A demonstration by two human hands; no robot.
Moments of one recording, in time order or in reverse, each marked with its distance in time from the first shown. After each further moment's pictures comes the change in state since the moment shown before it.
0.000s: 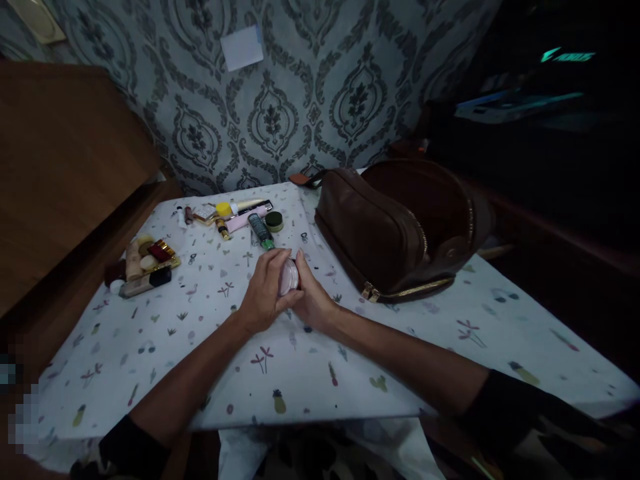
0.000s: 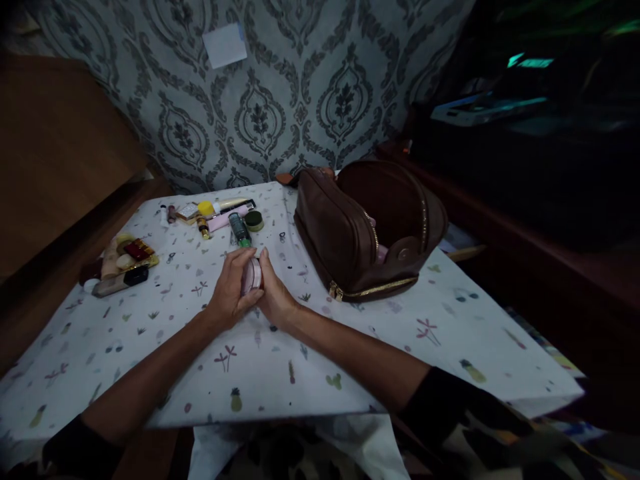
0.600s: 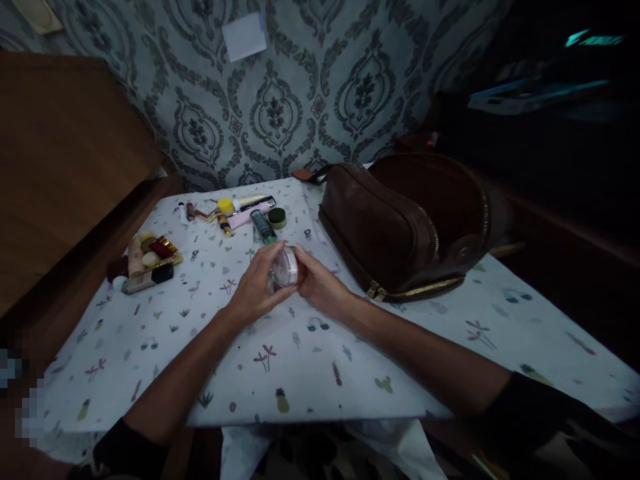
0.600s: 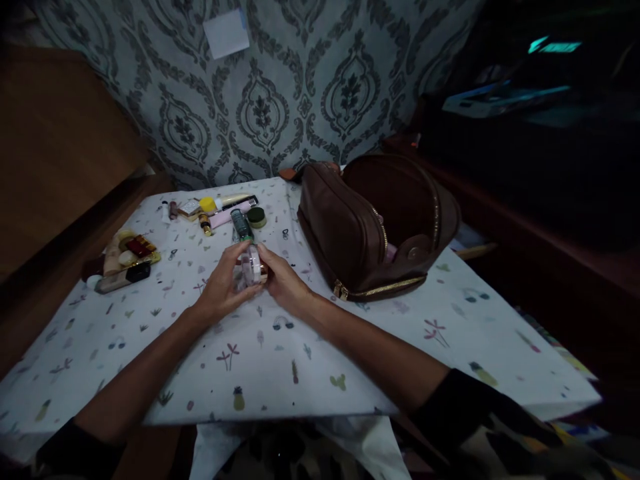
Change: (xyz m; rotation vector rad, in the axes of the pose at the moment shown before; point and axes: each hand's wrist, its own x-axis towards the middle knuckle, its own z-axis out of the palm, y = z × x) left_hand -0.002 -0.013 -0.018 -0.041 -0.086 -0.059; right_hand 0.003 -0.019 -0.016 -0.016 0.006 -0.048
